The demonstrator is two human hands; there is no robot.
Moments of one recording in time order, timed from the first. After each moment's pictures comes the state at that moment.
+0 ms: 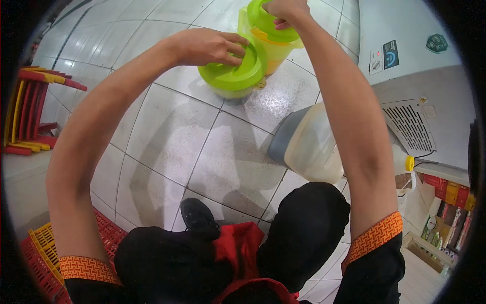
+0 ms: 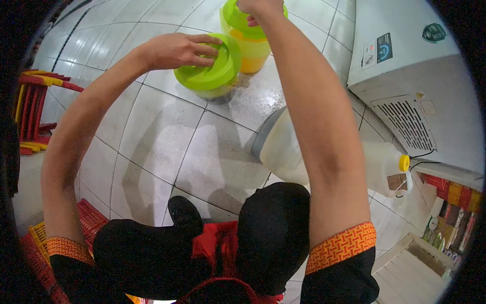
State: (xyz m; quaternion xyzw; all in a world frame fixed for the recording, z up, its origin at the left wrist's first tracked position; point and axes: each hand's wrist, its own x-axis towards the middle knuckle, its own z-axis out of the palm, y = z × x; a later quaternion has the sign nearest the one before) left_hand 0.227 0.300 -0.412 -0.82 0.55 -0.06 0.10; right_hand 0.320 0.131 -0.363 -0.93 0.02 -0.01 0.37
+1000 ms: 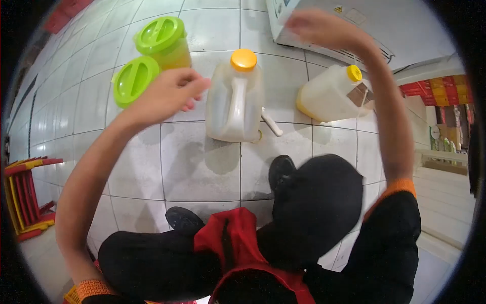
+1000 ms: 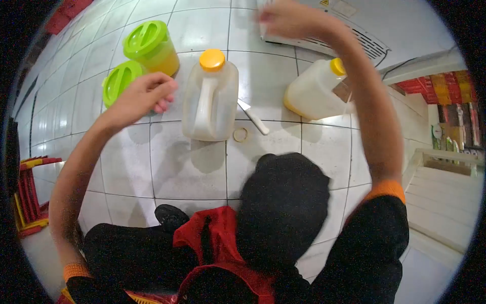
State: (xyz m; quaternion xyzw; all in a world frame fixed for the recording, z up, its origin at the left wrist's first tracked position) left_hand 0.139 0.136 -0.353 -0.82 0.08 0.29 -0.49; right_hand 0.225 -0.189 -0.295 -0.95 -0.24 0.17 0.10
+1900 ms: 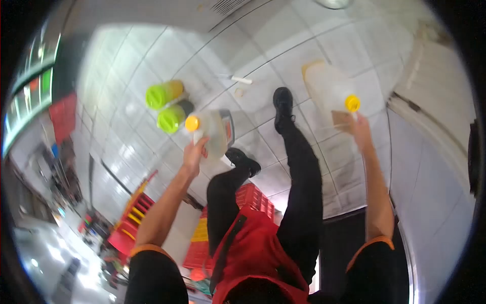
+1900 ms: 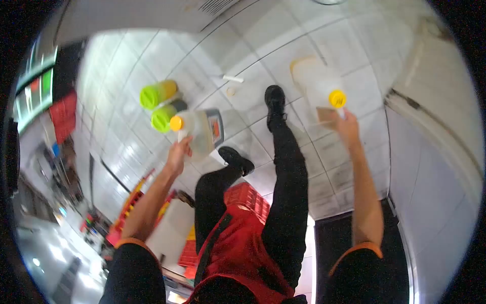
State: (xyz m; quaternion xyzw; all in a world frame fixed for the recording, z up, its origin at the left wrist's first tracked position) left_hand 0.059 0.033 -0.167 -0.76 -0.24 0.45 -0.41; right_hand -0.221 -0.390 -0.223 -0.57 0.54 0.06 0.61
